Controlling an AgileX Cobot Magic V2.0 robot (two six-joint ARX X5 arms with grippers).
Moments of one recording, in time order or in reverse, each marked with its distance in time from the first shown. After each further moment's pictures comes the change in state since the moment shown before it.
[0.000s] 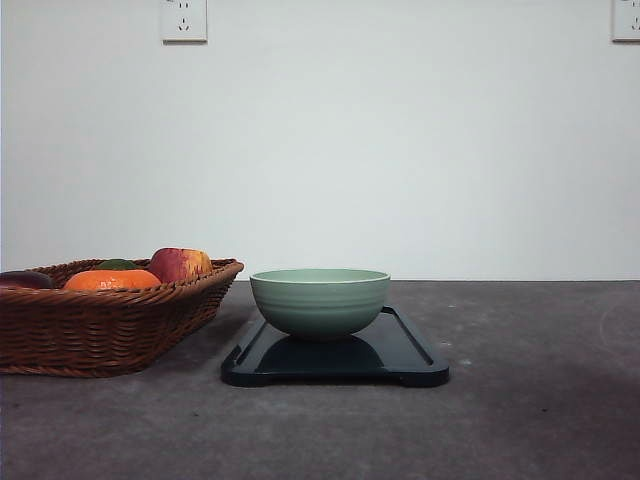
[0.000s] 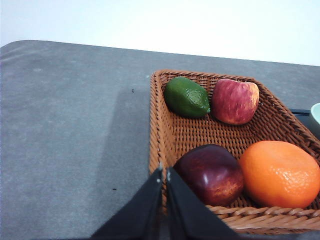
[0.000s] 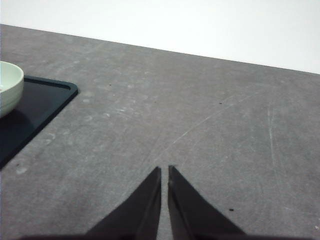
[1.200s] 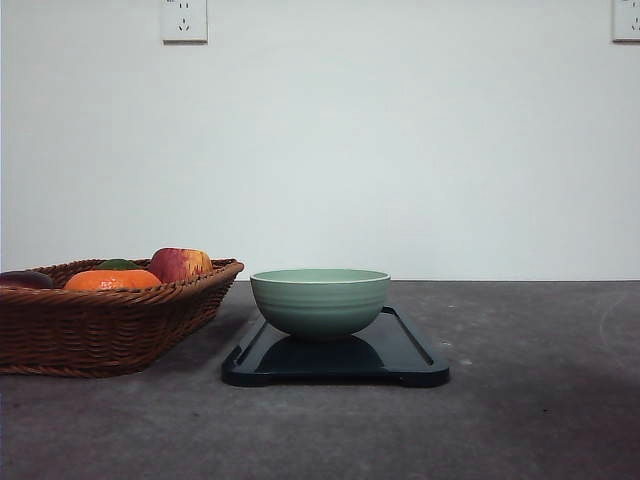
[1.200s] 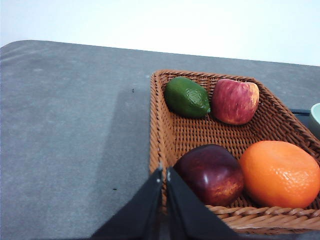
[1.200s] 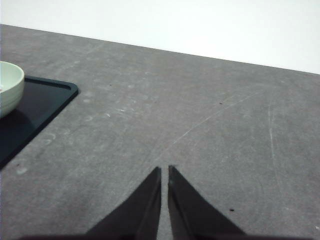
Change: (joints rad) left_arx 0.000 0.000 0.000 0.000 0.000 0.000; right_arx 0.000 0.000 0.000 0.000 0.000 0.000
